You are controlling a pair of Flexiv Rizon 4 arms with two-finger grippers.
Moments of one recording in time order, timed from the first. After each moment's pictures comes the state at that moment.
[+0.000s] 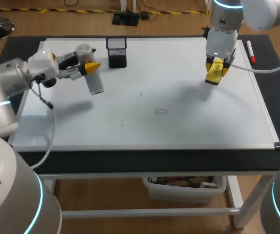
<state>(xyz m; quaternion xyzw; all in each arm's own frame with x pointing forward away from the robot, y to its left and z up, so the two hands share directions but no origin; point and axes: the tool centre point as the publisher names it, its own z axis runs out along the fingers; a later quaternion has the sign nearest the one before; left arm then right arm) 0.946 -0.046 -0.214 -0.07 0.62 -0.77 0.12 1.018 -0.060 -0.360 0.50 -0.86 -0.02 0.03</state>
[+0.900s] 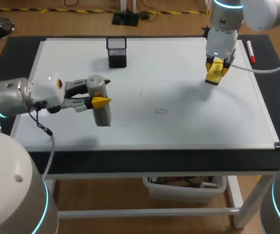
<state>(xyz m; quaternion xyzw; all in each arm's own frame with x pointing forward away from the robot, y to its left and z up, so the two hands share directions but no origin) 0.797 -0.107 -0.203 0.01 0.63 -0.77 0.03 1.018 -0.060 -0.360 0.50 -0.87 -0.02 0.03</state>
